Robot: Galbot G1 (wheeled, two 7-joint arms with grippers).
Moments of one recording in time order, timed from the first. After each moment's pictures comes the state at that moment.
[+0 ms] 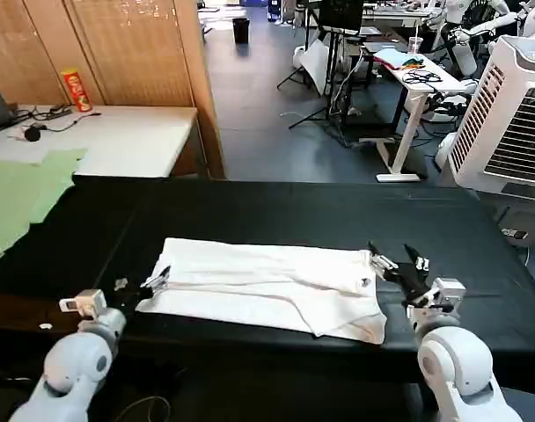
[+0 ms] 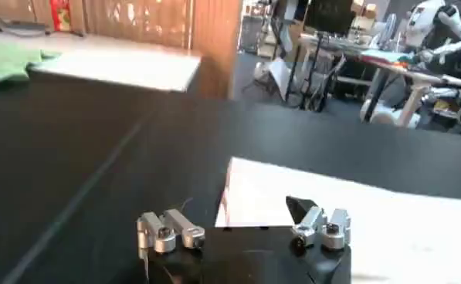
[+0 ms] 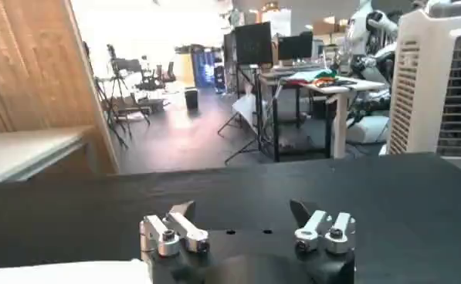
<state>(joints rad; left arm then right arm) 1.34 -1.09 -0.59 -1.88 -0.59 0.41 -0.07 -1.31 1.21 0.57 2.13 0.52 -0.49 0.21</state>
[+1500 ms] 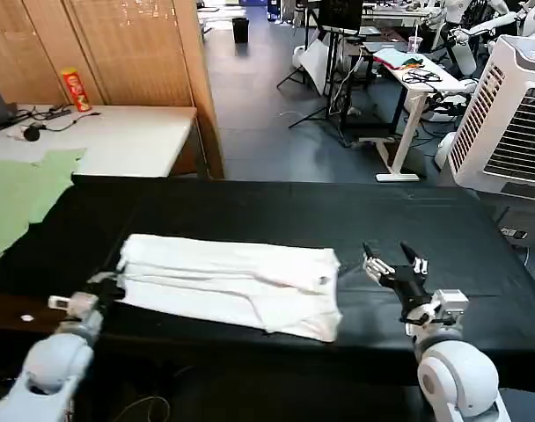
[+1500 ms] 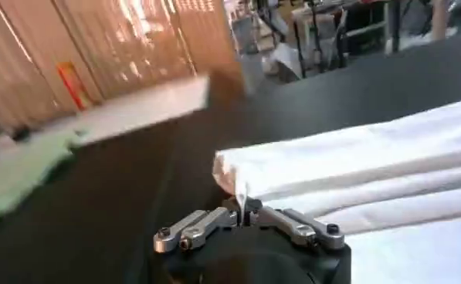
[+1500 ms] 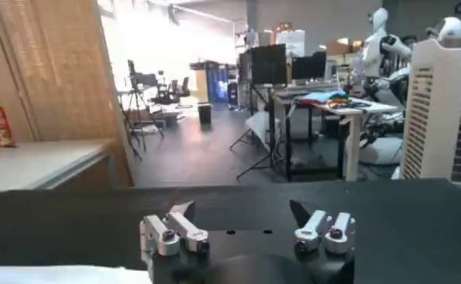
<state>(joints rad) 1.31 -0.91 -0.66 -1.72 -0.21 0.24 0.00 -1.37 1.26 0.58 2.22 0.45 -0.48 0.17</state>
